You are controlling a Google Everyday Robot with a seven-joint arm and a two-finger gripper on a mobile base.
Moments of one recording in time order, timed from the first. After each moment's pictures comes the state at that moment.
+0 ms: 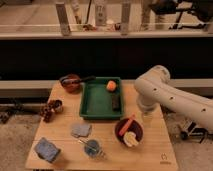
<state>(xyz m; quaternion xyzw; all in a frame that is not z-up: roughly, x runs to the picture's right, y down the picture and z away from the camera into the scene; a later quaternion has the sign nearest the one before) 0.188 0.116 0.710 -0.29 0.02 -0.08 0.95</state>
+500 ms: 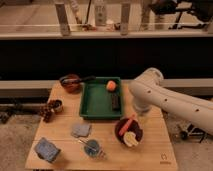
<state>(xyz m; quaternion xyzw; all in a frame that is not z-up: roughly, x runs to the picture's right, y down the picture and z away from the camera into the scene) 0.179 0.123 0.717 -0.28 0.01 -0.08 0.96</state>
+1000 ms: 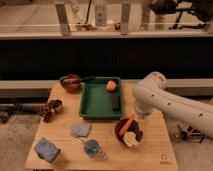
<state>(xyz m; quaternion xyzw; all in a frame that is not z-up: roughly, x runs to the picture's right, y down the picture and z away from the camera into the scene) 0.178 0.135 0.723 -0.28 0.01 -0.05 0.96</state>
